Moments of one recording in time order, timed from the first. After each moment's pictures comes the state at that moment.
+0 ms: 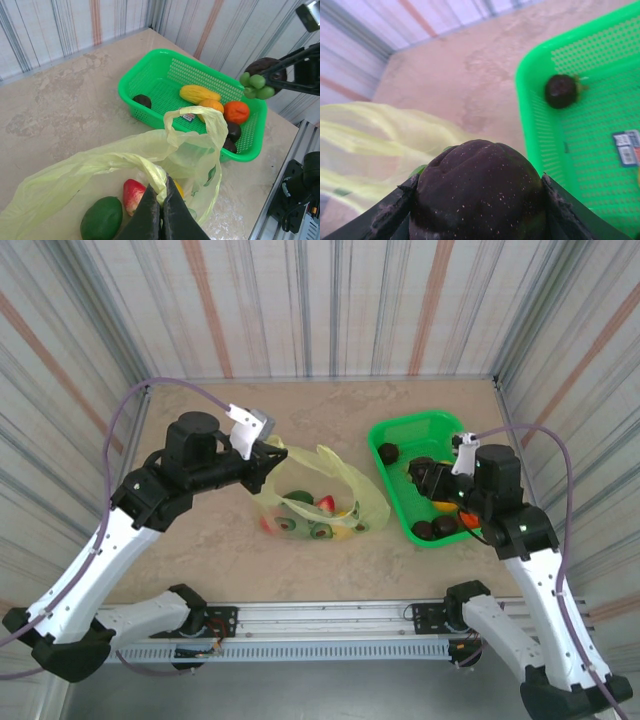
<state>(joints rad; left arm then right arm) -0.65 1.04 1.32 -0.73 0.26 -0.08 0.26 0.73 0.99 -0.77 -0.27 0.46</state>
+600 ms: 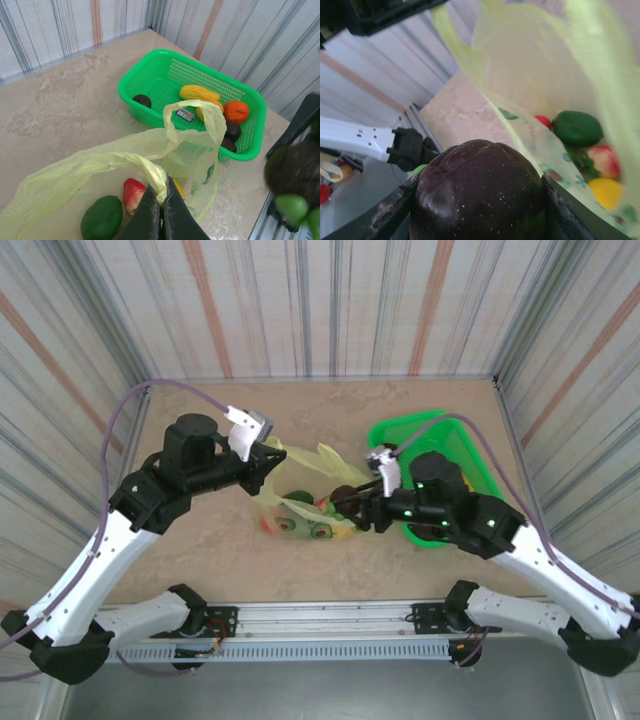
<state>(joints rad) -0.65 1.02 1.31 -0.73 0.26 -0.08 0.95 0.93 1.09 -0.60 -0.22 0.46</state>
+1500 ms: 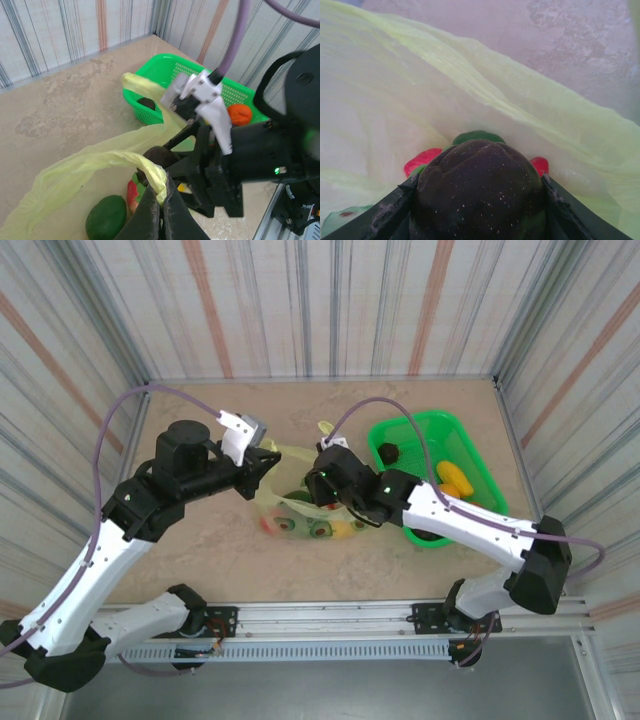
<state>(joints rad) -0.65 0.97 1.28 -0.72 0.24 -0.08 1.02 1.43 1.24 -0.57 0.32 0.60</state>
